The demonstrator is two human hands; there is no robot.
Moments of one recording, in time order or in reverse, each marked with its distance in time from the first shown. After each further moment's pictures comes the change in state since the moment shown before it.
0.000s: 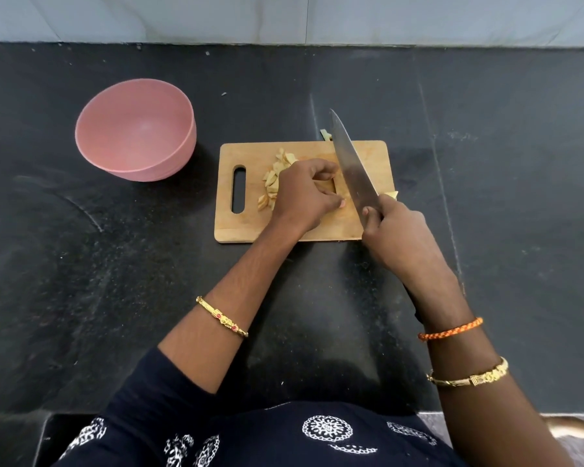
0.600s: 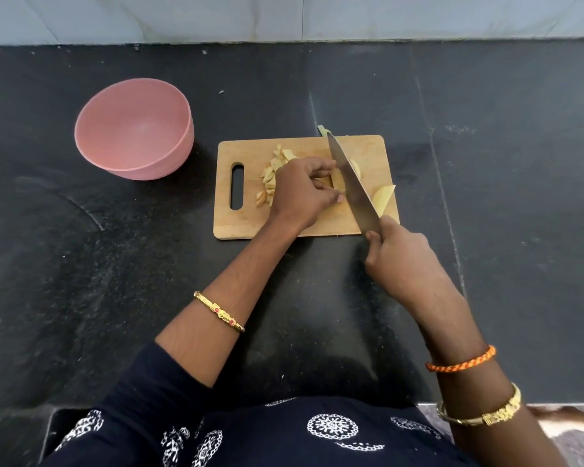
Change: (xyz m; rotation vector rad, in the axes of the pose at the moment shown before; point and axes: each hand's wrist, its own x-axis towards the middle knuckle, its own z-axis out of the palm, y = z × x) left_hand -0.001 -0.003 0.002 -0.041 0.003 0.028; right_hand -0.028 0.011 0.003 -0.070 -0.122 0.061
